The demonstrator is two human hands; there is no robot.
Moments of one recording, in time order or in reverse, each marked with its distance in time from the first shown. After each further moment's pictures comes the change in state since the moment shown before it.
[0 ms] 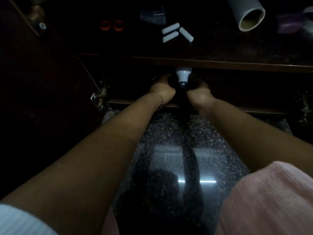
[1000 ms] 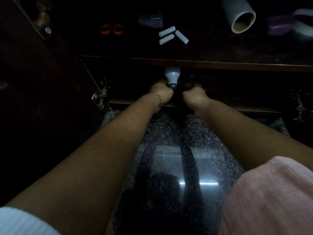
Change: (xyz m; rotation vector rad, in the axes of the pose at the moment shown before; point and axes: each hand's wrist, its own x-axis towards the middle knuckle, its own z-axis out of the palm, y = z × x) left_hand -0.004 -0.004 0.007 -0.144 0.008 -0.136; right_hand -0.015 -0.008 0.001 -0.092 0.015 0.054
